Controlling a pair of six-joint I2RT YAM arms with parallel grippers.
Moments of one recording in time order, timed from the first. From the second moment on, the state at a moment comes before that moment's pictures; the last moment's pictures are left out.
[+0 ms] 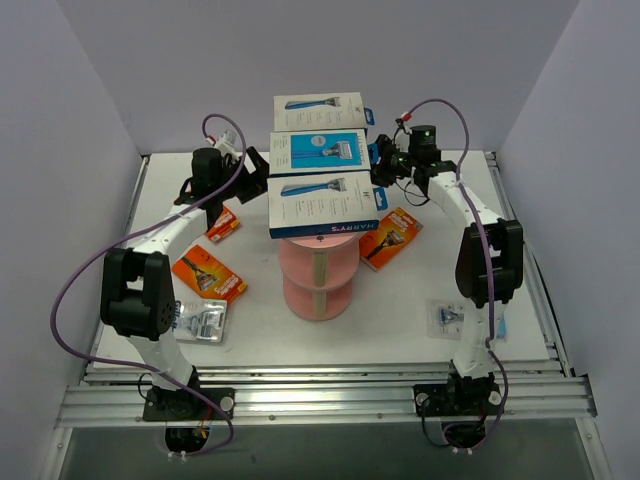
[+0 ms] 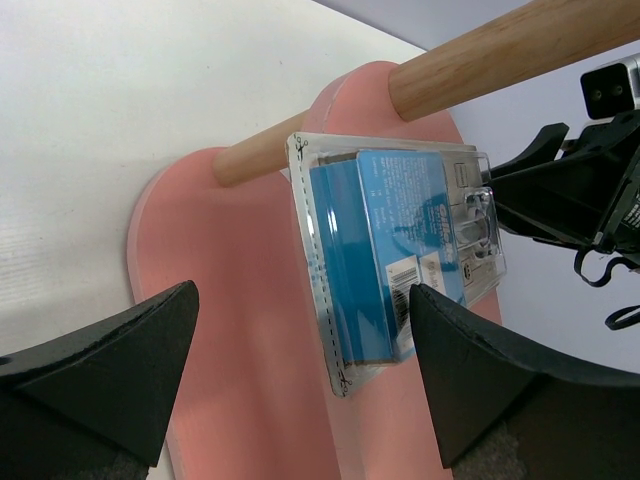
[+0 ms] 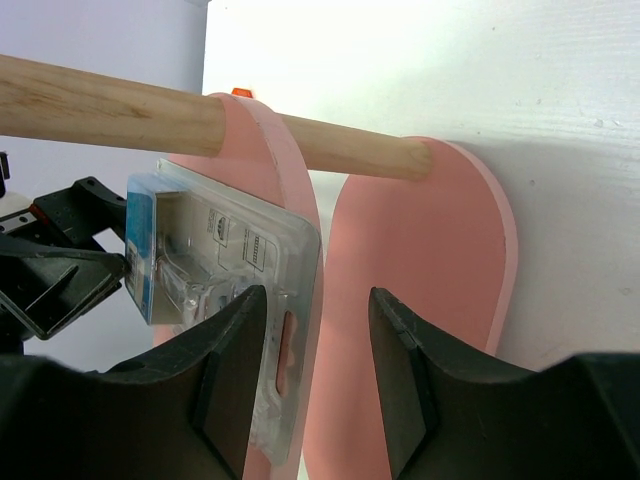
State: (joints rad) left arm -0.19 1.78 1.32 0.11 0.46 -0.74; right arm 0.17 2.02 1.67 -0.18 -0.65 0.70
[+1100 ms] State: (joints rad) left arm -0.09 1.58 1.29 -0.01 0.55 -0.69; right arm 0.05 1.80 1.45 -0.18 -0.66 0.70
